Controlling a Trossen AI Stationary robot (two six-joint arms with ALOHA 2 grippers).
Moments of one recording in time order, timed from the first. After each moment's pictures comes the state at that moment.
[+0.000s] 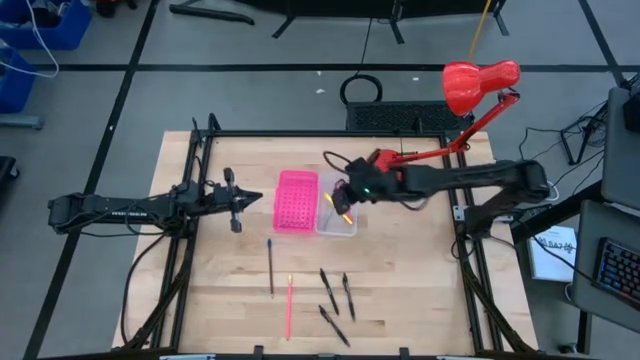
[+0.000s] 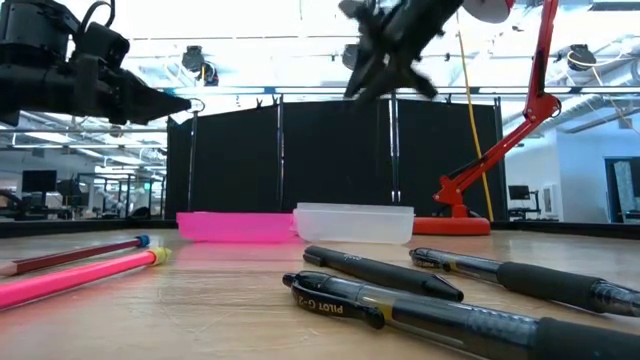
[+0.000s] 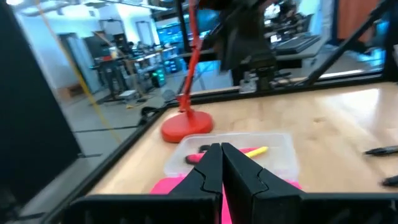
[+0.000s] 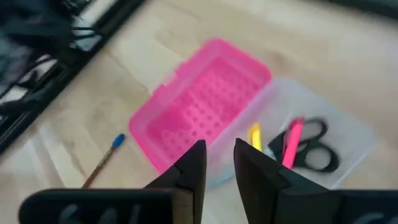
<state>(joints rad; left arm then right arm) 0.16 0.54 0.01 0.54 -0.03 0.20 -0.04 1.51 1.20 -0.46 0.28 0.78</state>
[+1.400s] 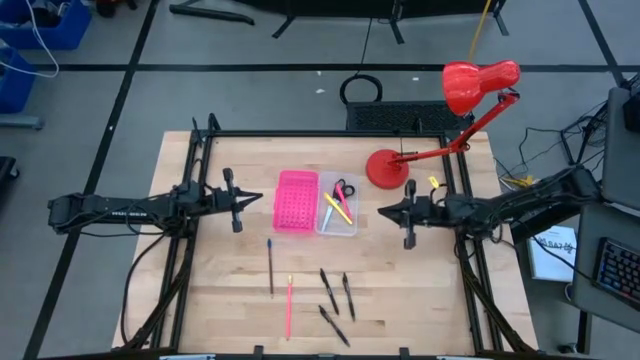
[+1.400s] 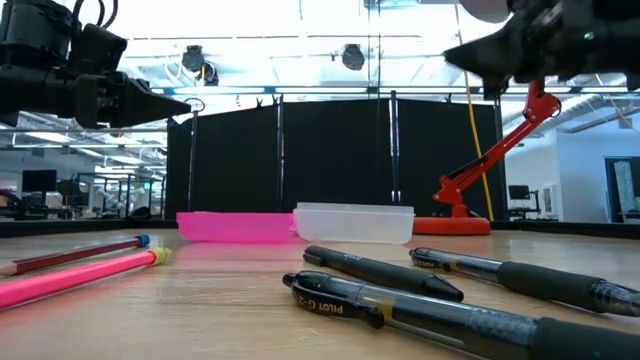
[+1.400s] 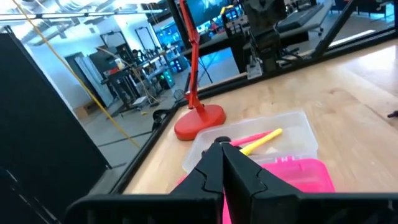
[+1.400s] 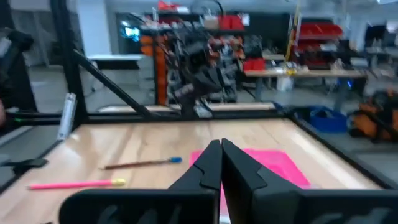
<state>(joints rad) 0.16 0.54 0.01 0.52 -0.03 0.39 0.16 0.83 0.18 0.68 0.25 0.00</state>
